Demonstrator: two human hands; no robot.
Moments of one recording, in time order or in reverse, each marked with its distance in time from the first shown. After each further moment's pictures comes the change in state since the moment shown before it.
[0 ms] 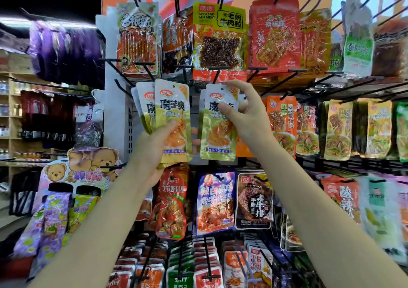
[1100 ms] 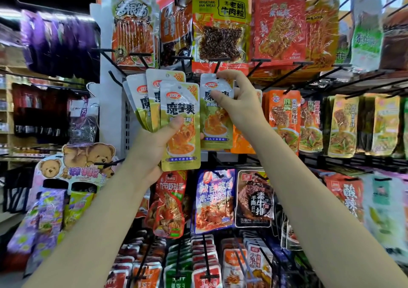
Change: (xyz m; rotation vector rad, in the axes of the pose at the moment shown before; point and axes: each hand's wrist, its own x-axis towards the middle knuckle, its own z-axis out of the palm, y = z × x) left_hand 0.003 -0.006 0.000 0.030 -0.045 0.023; right_hand 0.027 0.006 0.013 -0.039 -0.037 0.012
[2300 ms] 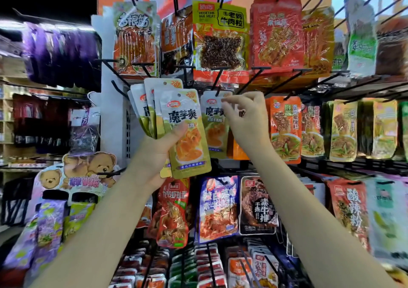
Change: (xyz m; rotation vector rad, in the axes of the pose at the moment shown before) left_hand 0.006 0.001 -0.003 -0.103 -0.025 -0.021; right_hand -0.018 0.008 0.006 -0.297 0.227 -0.025
